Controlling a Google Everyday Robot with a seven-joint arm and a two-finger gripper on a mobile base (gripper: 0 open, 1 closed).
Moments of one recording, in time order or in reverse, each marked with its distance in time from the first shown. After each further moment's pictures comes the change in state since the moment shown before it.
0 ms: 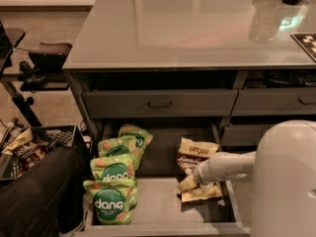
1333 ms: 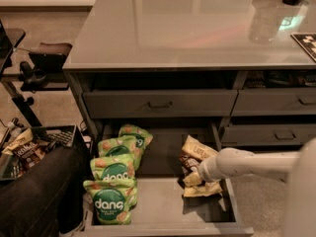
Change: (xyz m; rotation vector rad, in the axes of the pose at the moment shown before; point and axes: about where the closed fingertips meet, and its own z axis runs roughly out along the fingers) arm -0.012 0.001 -0.039 -0.023 -0.045 -0.044
